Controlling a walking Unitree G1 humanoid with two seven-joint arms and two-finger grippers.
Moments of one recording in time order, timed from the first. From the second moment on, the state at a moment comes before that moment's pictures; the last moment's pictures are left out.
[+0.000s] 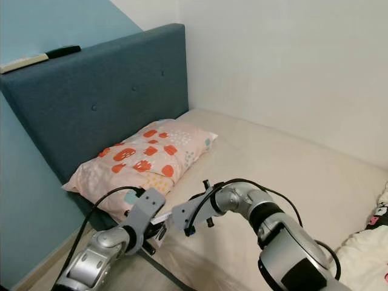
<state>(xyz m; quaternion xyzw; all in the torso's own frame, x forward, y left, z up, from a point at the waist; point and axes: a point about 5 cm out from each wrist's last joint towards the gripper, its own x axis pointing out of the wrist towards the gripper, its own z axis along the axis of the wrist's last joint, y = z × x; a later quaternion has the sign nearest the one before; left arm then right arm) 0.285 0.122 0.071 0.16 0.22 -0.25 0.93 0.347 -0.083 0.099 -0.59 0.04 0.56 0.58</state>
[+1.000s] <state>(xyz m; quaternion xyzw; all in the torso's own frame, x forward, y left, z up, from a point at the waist) 0.259 0.117 0.071 0.17 0.18 -0.34 0.91 0.409 -0.137 0.225 -0.46 -0.15 0.16 0.86</state>
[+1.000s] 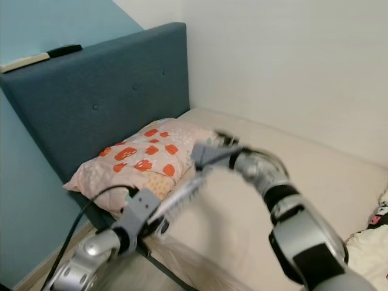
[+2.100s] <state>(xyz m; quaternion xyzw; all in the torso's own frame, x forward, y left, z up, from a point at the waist) 0.257 0.163 0.077 -0.41 0.24 -0.08 0.88 0.336 -0.118 0.069 0.13 0.13 0.23 0.96</state>
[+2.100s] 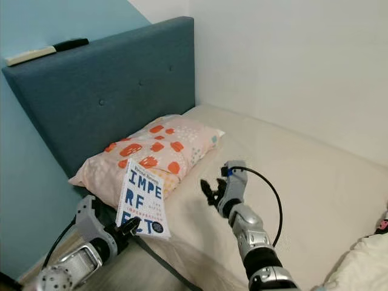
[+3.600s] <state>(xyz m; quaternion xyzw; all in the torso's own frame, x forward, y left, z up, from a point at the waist) 0.226 0.140 0.115 -0.57 0.16 -0.31 0.74 0.297 -0.144 0.113 0.47 0.14 0.40 0.77</state>
